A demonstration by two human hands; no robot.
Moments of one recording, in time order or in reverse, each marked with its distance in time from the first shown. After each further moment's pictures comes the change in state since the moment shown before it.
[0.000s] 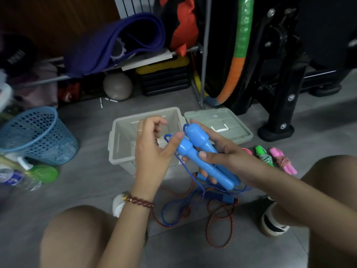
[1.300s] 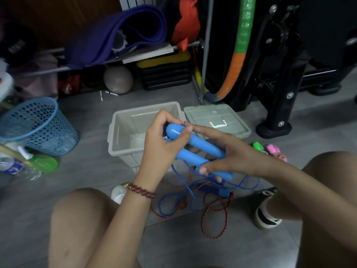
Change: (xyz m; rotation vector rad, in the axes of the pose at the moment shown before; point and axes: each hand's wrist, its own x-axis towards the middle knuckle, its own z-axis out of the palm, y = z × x) left_hand -0.012 0.029 0.006 -0.250 -0.159 -0.059; right_hand -0.020 -0.018 0.001 -0.380 -0.090 -0.047
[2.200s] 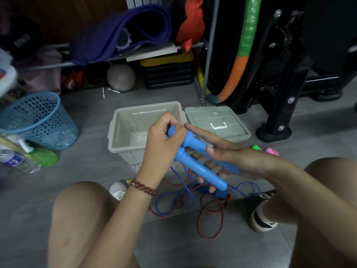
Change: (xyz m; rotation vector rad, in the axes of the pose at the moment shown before) left_hand 0.002 -0.001 0.006 0.082 0.057 -0.043; right_hand -0.008 -0.006 -0.006 0.287 -0.227 0.155
